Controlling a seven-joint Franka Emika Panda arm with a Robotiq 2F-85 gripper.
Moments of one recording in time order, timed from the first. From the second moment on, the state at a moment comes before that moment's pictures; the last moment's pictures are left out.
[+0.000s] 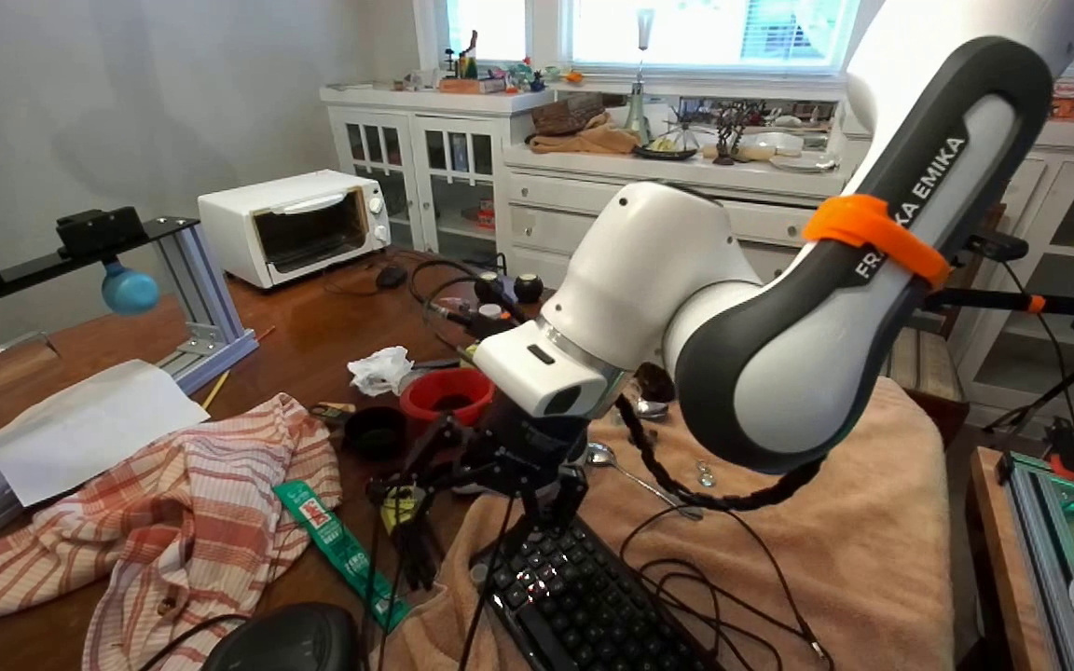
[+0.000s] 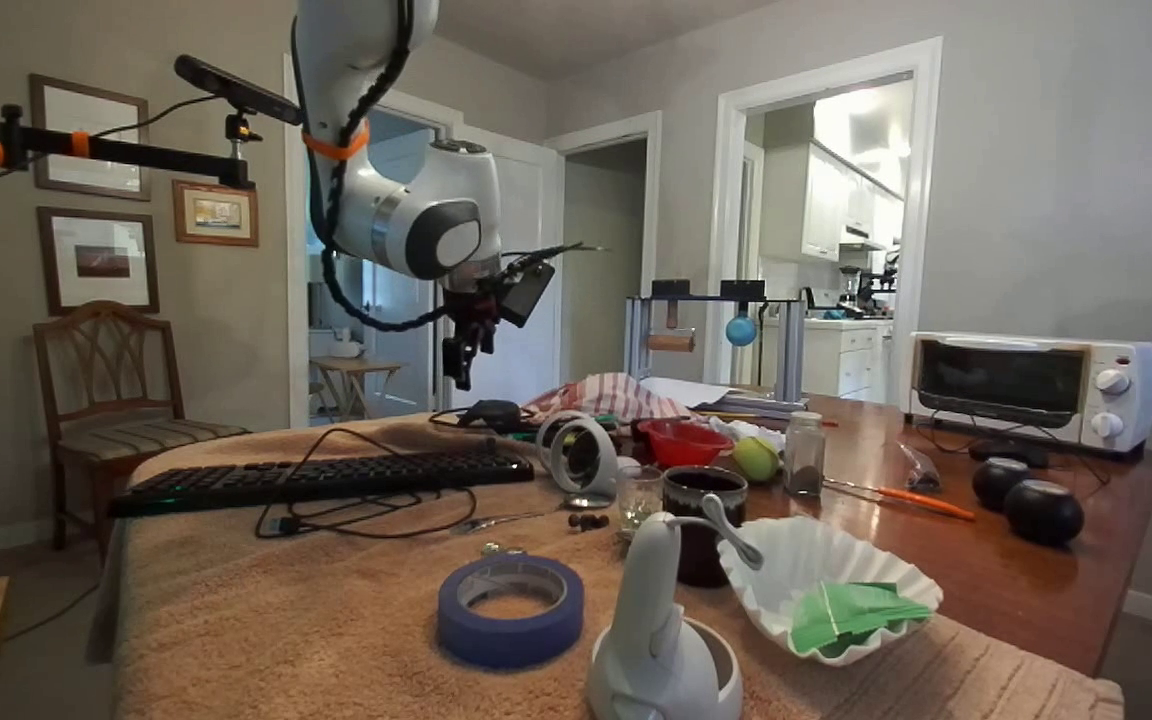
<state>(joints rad) -0.23 0.51 0.69 -2.19 -0.09 3.09 -1.82</state>
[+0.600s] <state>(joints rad) -0.03 0.24 0.38 -2.29 -0.17 3.18 -1.73</state>
